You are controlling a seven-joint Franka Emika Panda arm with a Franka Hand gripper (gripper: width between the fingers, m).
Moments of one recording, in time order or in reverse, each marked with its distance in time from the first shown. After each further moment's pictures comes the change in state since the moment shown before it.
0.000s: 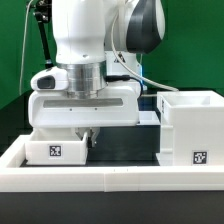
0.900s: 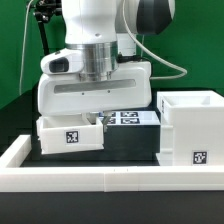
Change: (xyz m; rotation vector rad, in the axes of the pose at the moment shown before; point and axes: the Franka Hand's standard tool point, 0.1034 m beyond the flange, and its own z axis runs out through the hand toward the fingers) arm 0.010 -0.022 -0.031 0.015 0.007 -0.183
